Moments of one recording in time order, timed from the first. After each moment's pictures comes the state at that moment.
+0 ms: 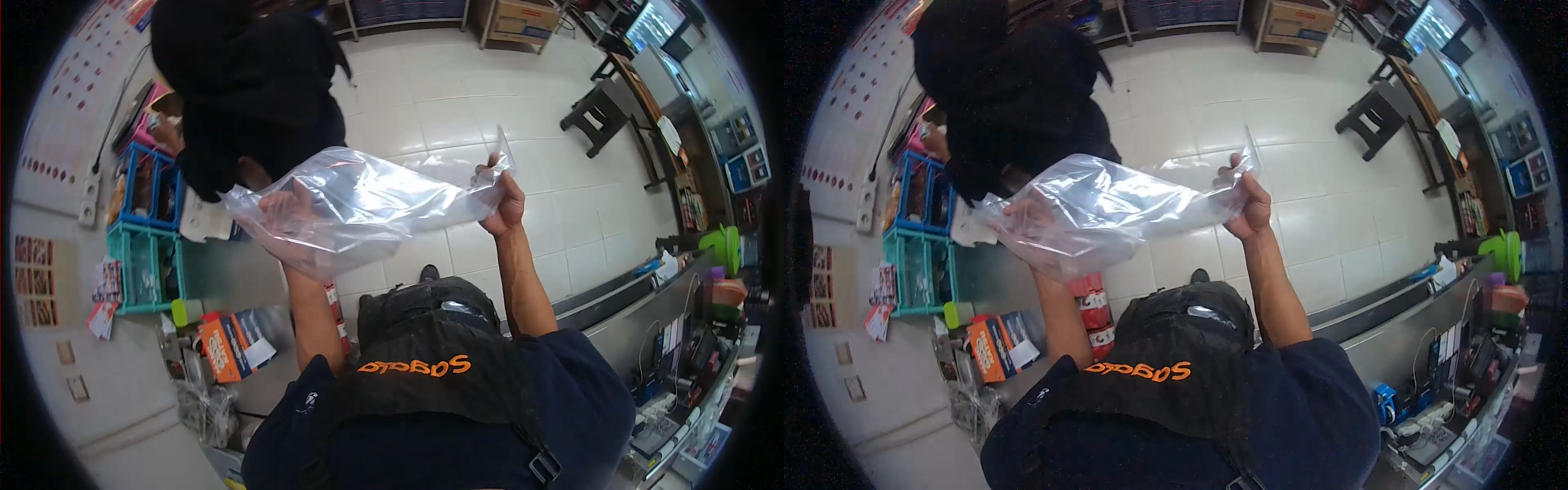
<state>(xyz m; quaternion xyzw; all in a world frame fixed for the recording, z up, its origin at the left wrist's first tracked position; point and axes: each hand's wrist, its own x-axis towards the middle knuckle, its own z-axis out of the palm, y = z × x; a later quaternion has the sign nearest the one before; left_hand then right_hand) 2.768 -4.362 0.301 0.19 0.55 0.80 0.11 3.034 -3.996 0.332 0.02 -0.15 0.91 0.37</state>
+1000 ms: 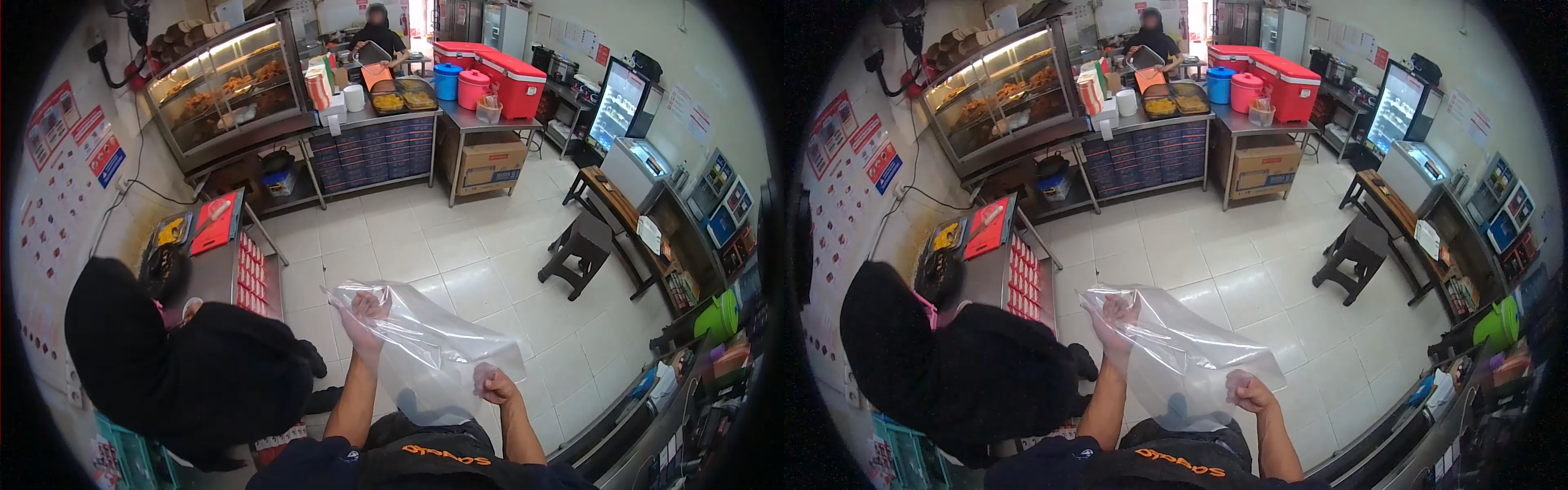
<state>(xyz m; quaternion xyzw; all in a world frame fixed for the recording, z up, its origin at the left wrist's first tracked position) 2.739 -3.677 0.366 -0.07 0.04 0.84 0.53 3.074 -3.688 0.221 -0.12 -0.25 0.92 0.26</state>
